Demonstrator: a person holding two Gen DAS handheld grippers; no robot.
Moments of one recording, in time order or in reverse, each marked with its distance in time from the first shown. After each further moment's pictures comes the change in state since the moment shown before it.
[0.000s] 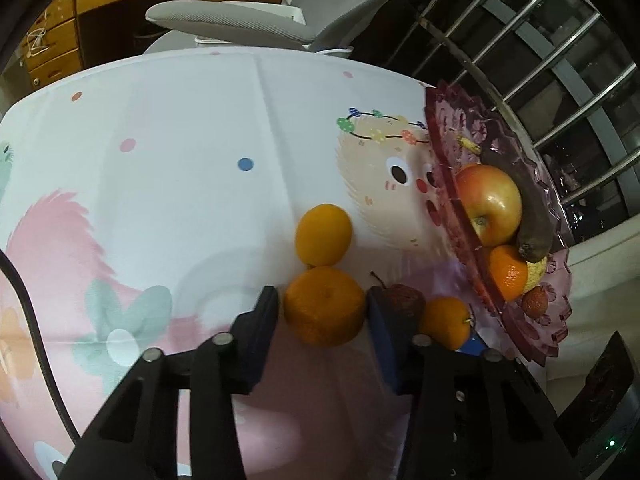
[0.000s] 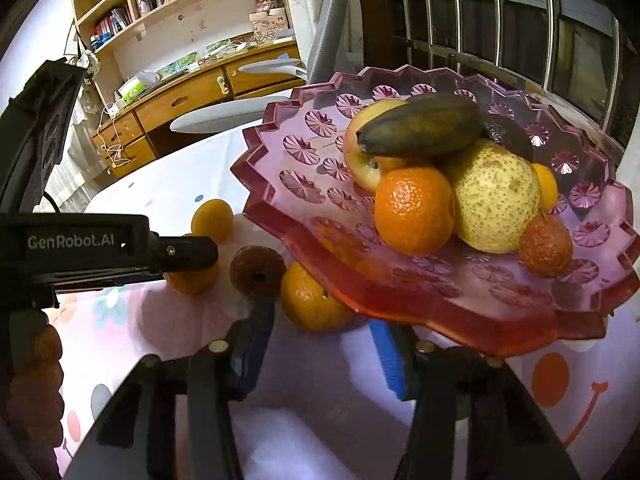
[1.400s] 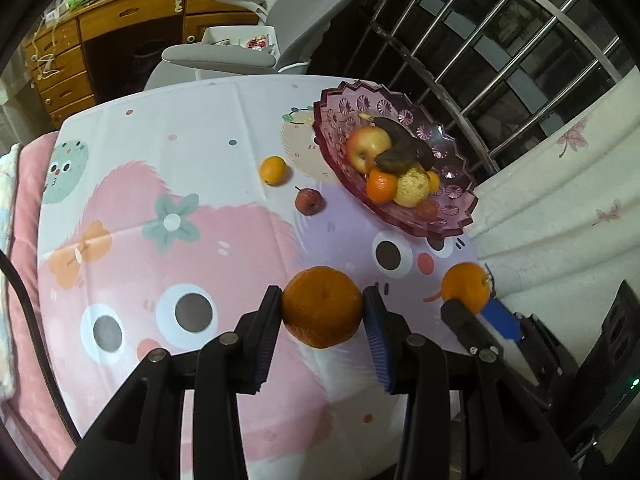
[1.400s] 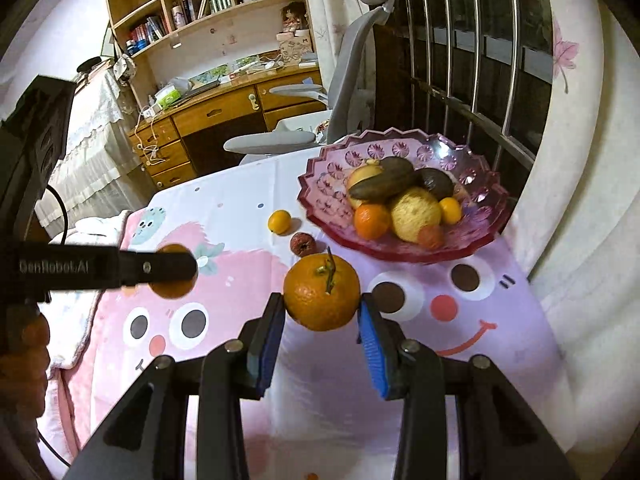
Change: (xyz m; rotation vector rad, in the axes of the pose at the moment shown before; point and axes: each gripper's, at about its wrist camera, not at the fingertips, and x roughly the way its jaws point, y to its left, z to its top) left arm -0.168 -0.075 -0.084 0.060 0.015 0.032; right arm -0.180 -0.010 -0.008 -0.068 -0.016 0.059
